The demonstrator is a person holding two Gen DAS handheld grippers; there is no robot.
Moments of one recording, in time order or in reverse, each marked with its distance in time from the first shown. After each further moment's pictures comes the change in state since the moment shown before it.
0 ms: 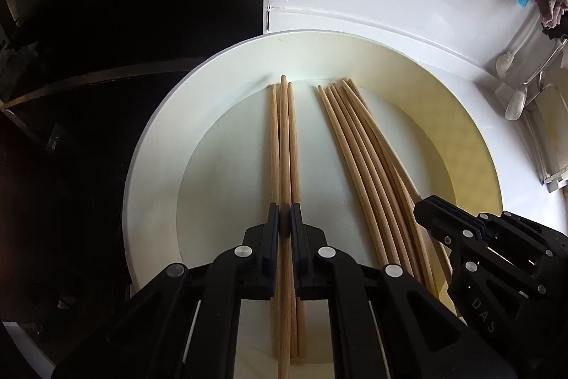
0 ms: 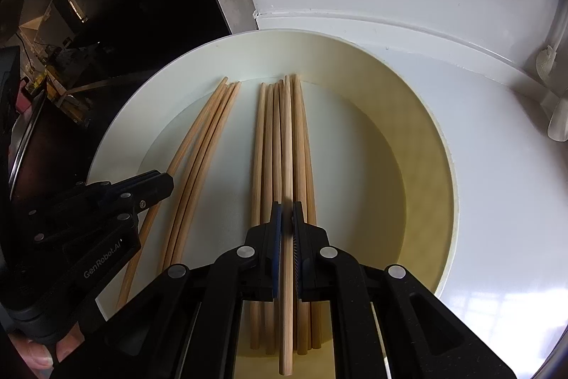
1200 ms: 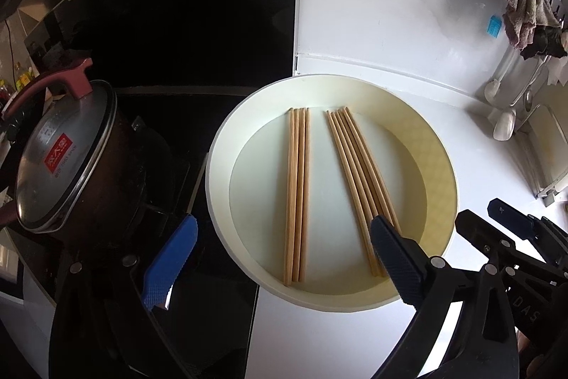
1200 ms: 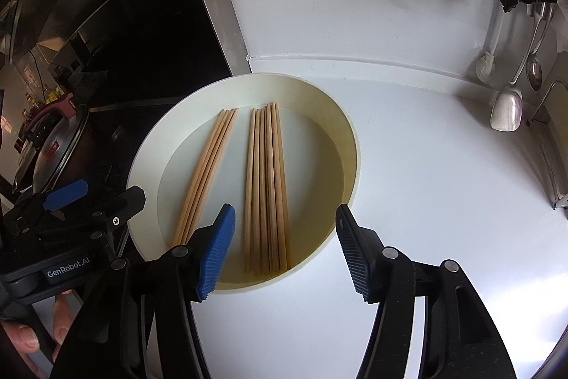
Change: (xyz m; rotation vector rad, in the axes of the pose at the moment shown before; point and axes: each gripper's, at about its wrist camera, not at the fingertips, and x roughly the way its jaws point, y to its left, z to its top) left arm -0.107 -0.005 -0.050 -0.067 -0.153 0.108; right arm -0.111 -0.017 -0.046 0.020 -0.133 -0.027
